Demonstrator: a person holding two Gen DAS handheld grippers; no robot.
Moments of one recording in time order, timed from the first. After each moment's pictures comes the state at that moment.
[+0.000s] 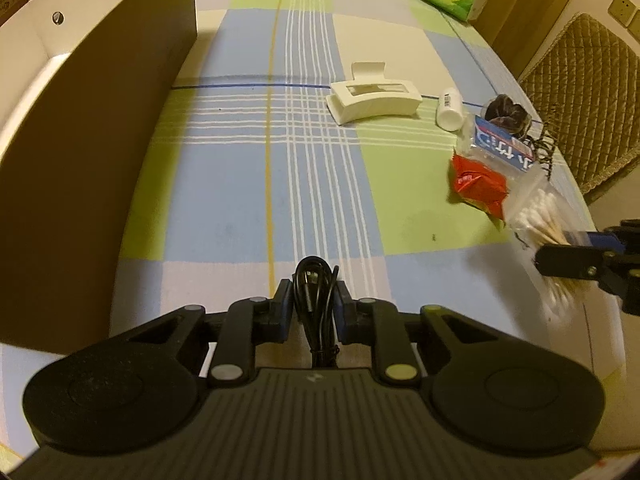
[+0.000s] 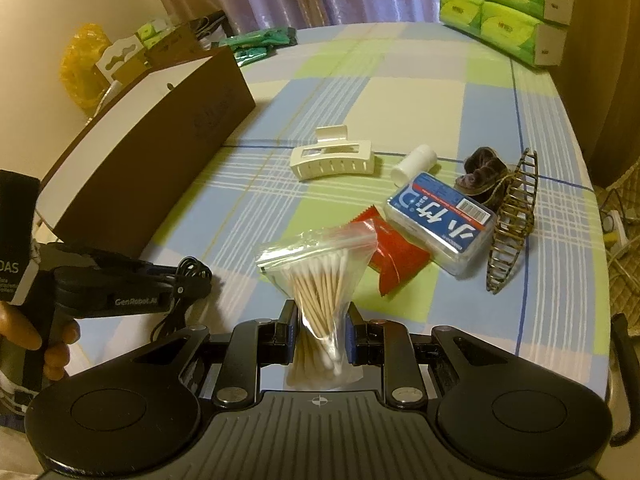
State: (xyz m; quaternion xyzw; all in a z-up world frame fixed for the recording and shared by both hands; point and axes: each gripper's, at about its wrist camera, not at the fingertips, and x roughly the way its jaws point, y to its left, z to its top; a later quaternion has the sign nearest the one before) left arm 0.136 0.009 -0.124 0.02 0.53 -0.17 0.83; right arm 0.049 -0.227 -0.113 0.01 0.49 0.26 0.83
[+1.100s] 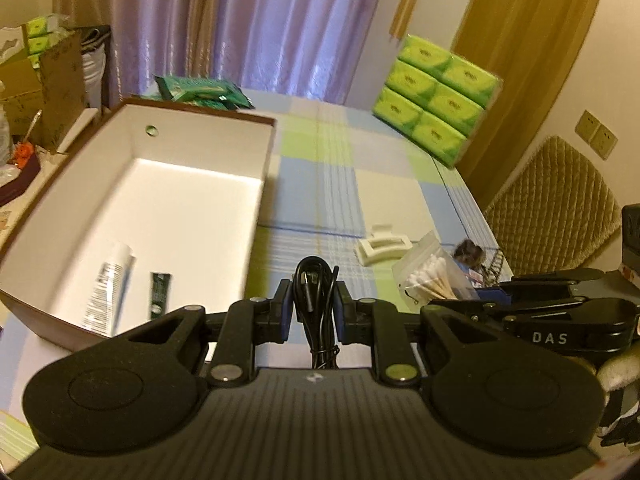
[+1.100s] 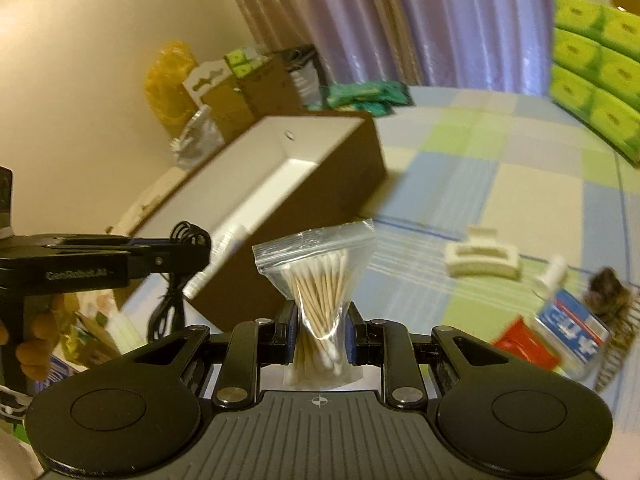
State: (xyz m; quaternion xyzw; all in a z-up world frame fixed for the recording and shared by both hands) left arm 0.107 0.121 0.013 -0.05 0.39 -0.17 0.90; right arm 0.044 -0.116 -0.042 0.03 0.42 0.37 0.83
